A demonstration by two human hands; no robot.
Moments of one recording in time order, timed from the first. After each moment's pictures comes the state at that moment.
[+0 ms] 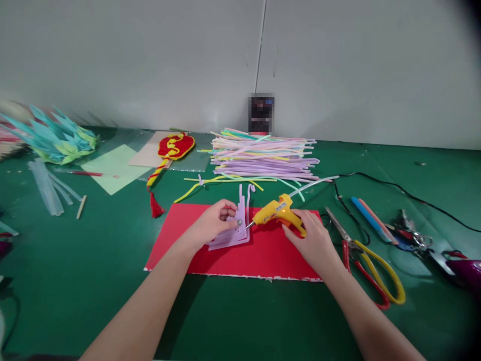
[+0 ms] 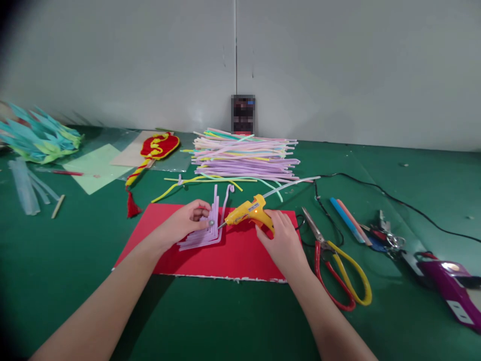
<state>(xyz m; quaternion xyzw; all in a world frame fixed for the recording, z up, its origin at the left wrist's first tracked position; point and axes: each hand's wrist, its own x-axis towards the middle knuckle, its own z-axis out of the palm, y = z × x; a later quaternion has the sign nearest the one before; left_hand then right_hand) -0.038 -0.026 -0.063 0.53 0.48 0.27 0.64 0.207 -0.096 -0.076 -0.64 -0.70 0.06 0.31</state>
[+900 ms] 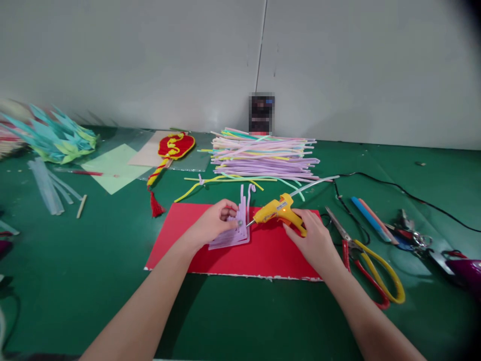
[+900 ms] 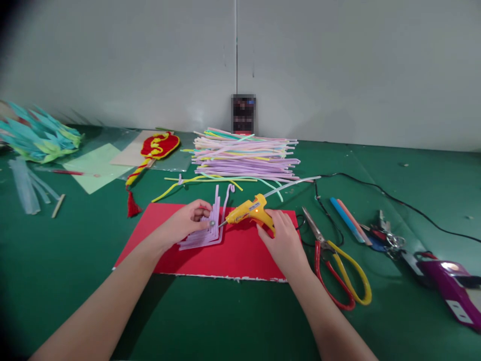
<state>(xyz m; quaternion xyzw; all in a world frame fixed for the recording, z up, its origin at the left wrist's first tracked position) -0.036 -0.026 -0.059 0.55 0.47 0.26 0.64 0.209 -0.096 -0.078 -0.64 -0.70 0.06 0.31</state>
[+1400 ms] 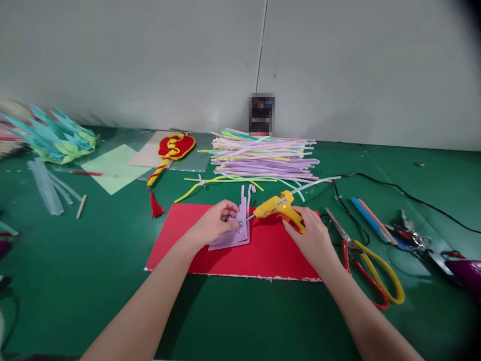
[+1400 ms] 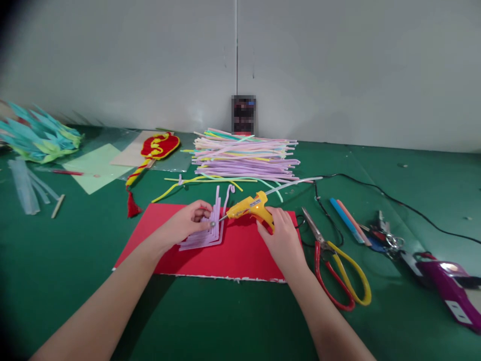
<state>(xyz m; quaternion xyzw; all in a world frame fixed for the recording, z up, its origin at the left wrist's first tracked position) -0.035 -0.027 -0.057 0.56 0.47 0.25 0.63 0.206 -0.089 -0.076 -0.65 -0.69 0.05 0.32</state>
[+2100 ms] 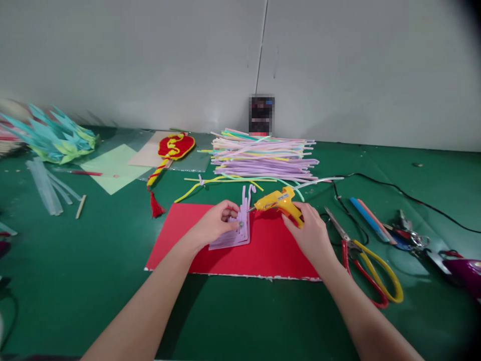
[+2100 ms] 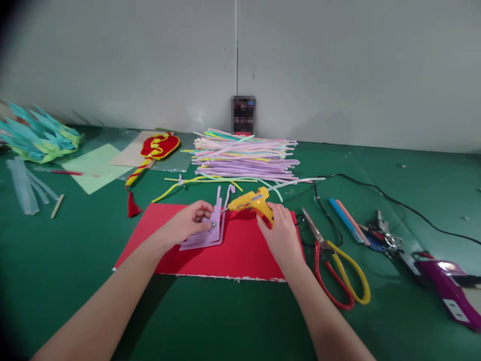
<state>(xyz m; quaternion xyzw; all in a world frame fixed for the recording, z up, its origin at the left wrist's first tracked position) -0.036 -0.027 -0.057 0.58 0.47 0.24 0.62 0.205 -0.080 -0.079 -0.66 -0.68 0.02 0.33</state>
